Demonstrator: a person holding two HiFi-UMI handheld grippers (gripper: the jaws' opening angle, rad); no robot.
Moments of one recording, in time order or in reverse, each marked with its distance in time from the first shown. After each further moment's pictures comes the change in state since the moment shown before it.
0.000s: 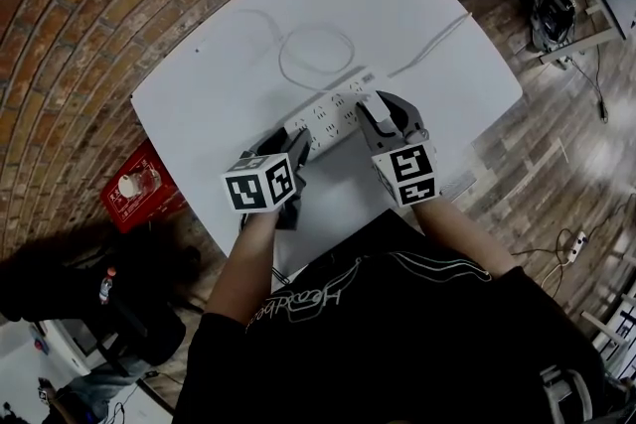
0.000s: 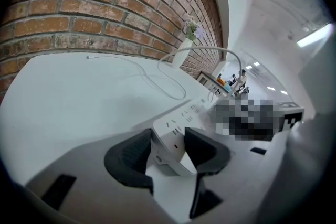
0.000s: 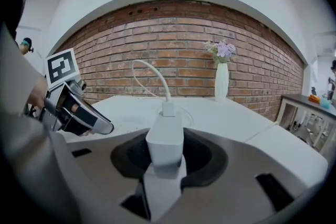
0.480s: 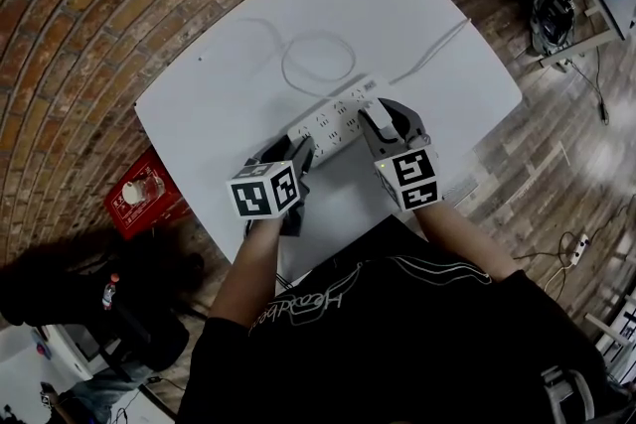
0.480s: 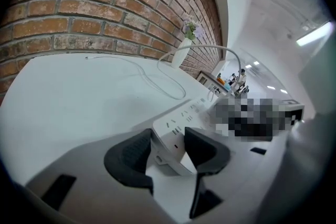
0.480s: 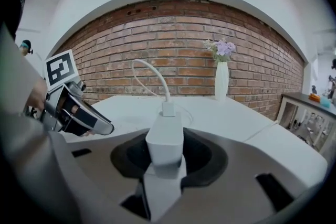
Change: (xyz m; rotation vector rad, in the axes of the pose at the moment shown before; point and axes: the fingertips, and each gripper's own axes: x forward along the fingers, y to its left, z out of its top) left arm 0.000 -0.002 0.000 0.010 0.002 0.000; right arm -0.002 -0.001 0.000 0.008 0.018 0.005
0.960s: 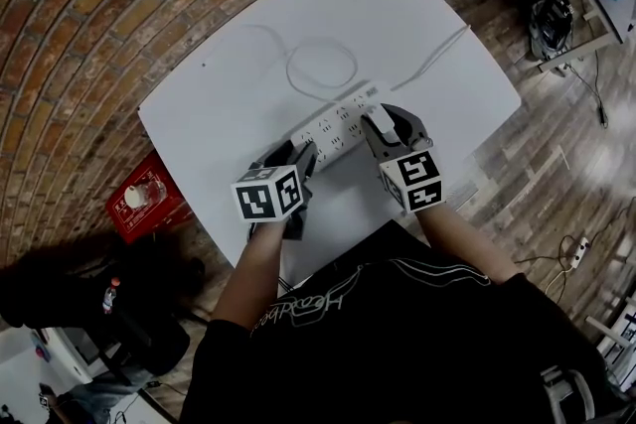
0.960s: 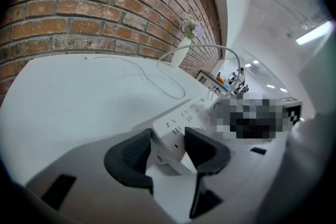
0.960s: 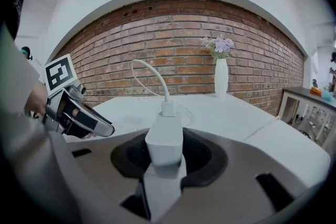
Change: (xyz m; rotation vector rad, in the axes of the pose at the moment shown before) left arm -0.001 0.001 0.001 0.010 0.005 -0.002; right arm 0.001 0.000 0.001 0.035 0.005 0.017
